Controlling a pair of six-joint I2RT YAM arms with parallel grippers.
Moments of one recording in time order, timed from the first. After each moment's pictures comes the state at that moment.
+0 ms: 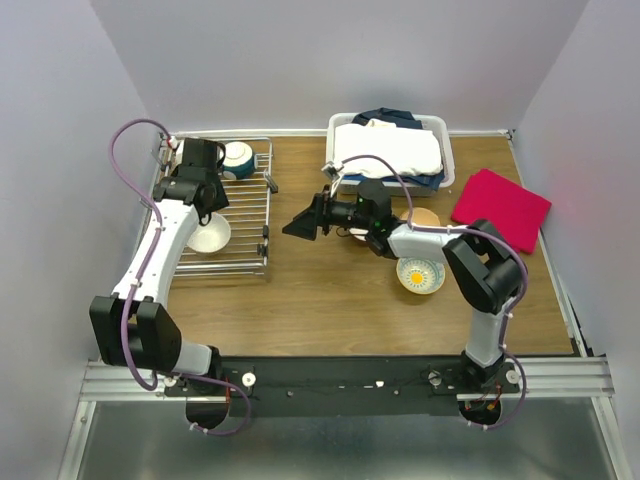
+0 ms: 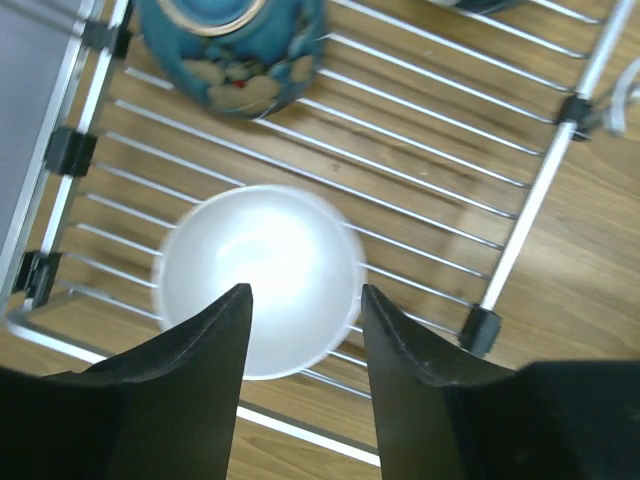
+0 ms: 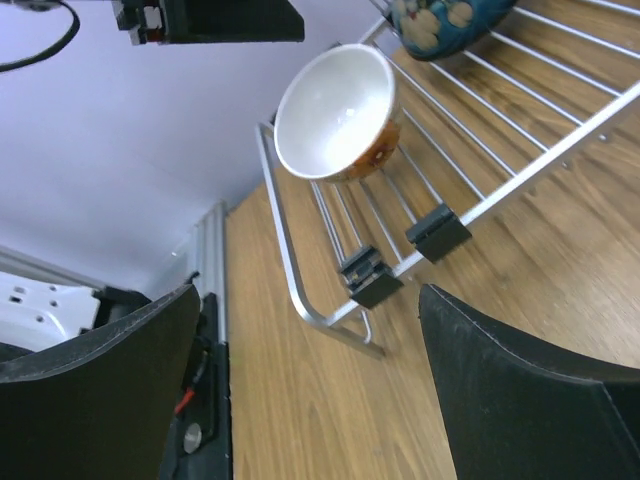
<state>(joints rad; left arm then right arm) -0.14 1.41 1.34 -0.79 -0.34 -0.41 0.68 1.92 1.10 0.80 -0.70 0.67</state>
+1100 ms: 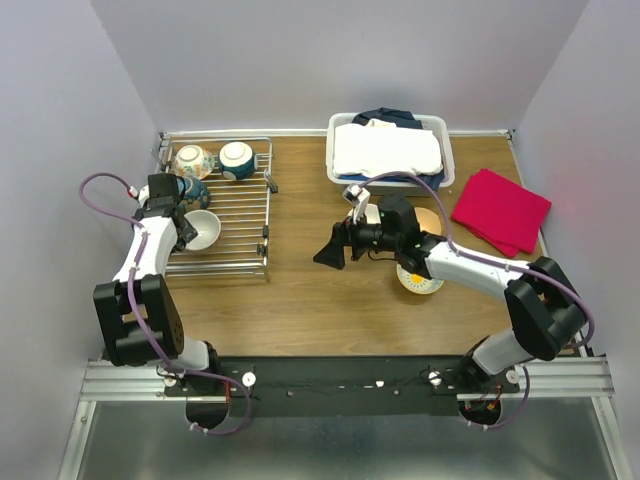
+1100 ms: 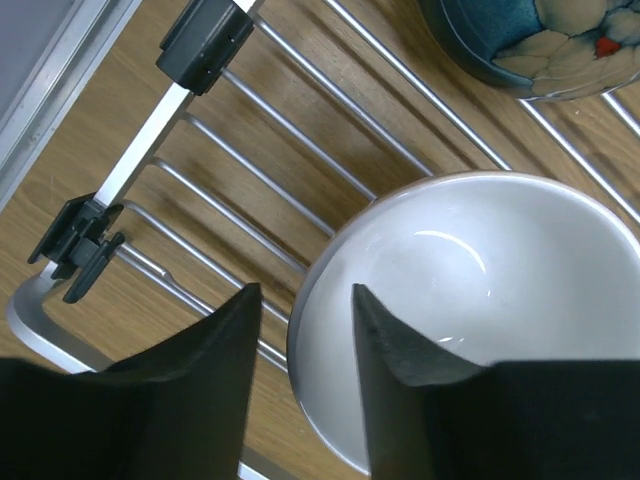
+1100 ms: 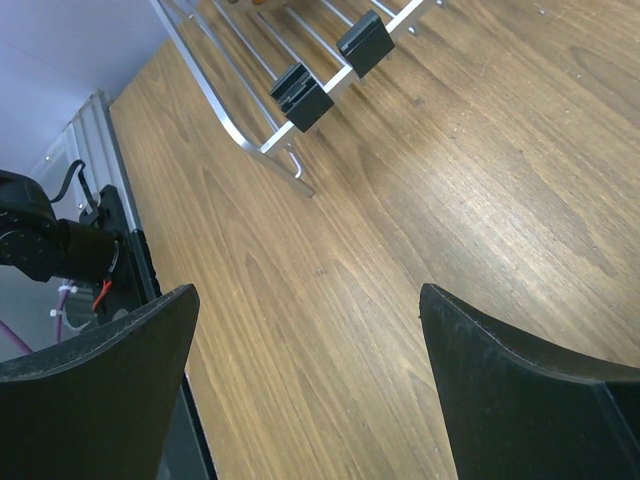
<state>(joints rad) 0.20 1.44 1.02 -0.61 -0.26 -0.47 0.68 1.52 0.86 0.28 -0.54 0.31</state>
